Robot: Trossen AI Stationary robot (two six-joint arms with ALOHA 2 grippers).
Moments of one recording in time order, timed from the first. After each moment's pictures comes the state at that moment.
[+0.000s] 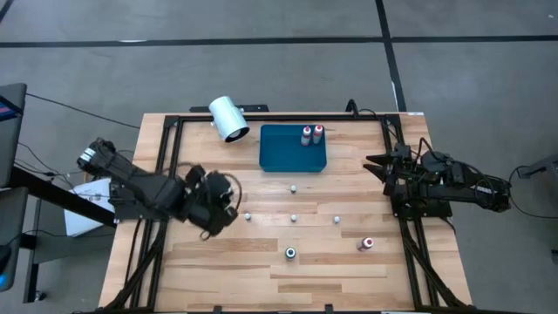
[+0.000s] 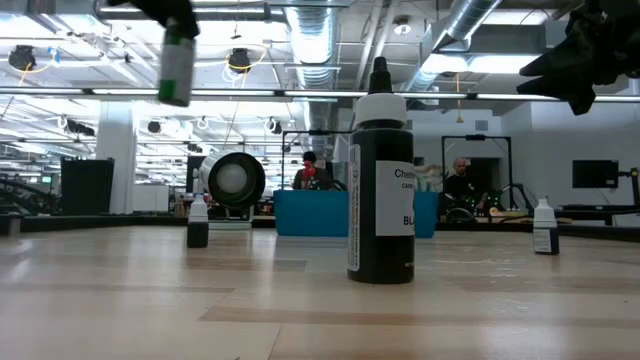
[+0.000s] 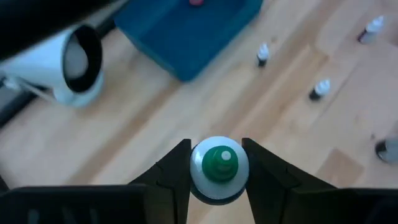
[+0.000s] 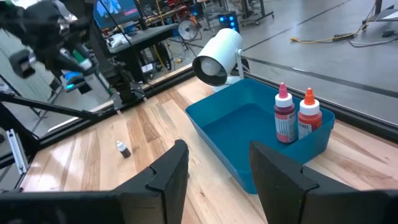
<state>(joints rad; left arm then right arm) -0.45 1.39 1.35 -1.24 -0.72 -1.04 -0.11 0.03 0.37 -0.55 0.21 0.31</state>
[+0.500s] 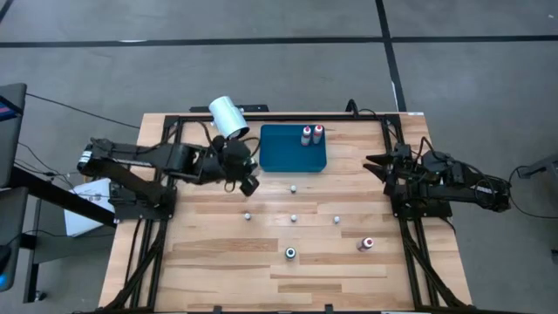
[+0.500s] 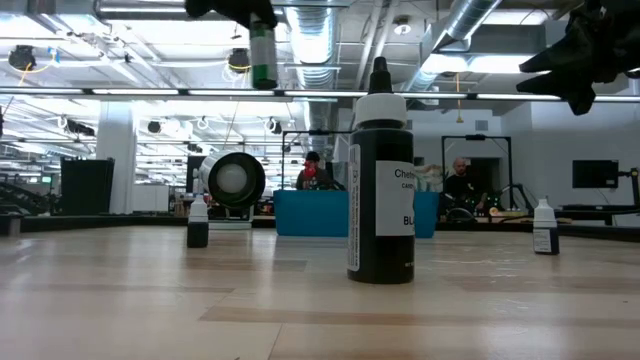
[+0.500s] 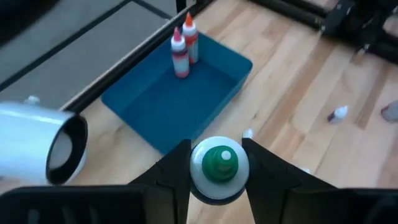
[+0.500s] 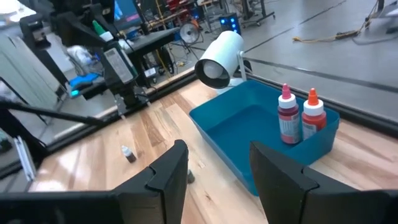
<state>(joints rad) -0.13 1.39 1.44 -0.87 -0.58 -0.58 -0.11 0.03 0.37 -0.53 0.21 0.36</state>
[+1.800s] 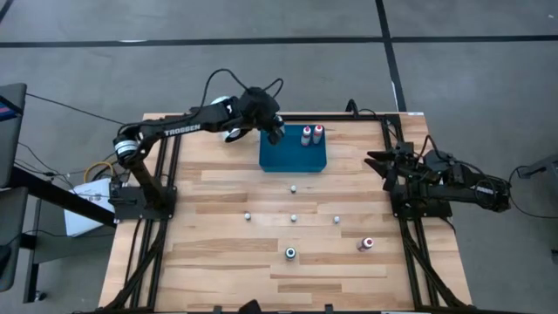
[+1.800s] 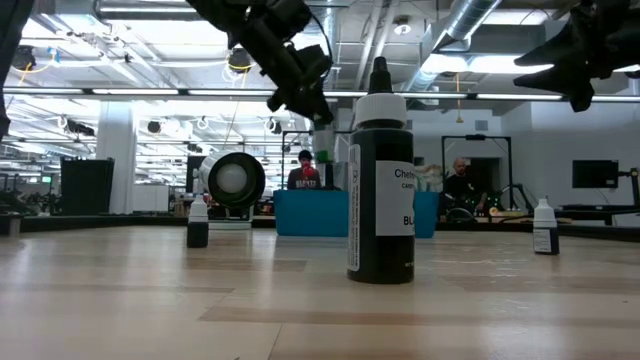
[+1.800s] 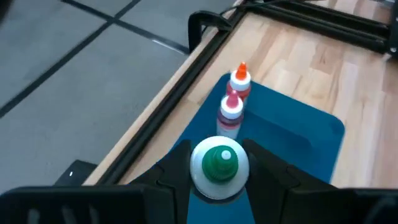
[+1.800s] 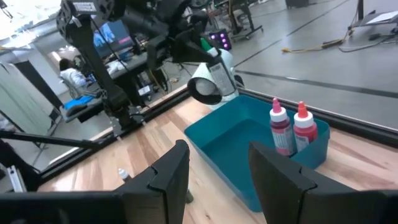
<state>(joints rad) 0.46 1.71 1.44 -0.34 -0.07 -0.03 -0.11 0.03 0.37 -0.48 0.27 0.38</state>
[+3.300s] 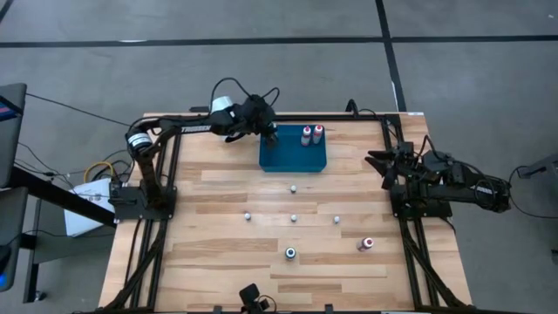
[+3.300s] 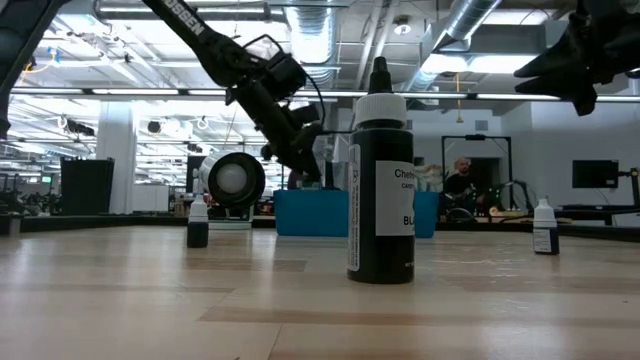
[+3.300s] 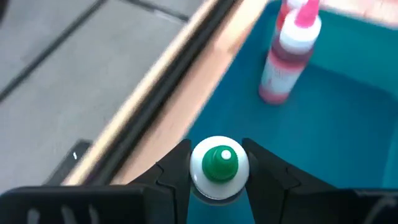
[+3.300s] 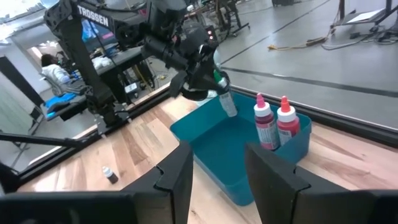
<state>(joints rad) 0.56 1.84 1.25 -0.10 -0.01 0.09 -0.11 0.03 0.37 -0.52 0.32 0.38</state>
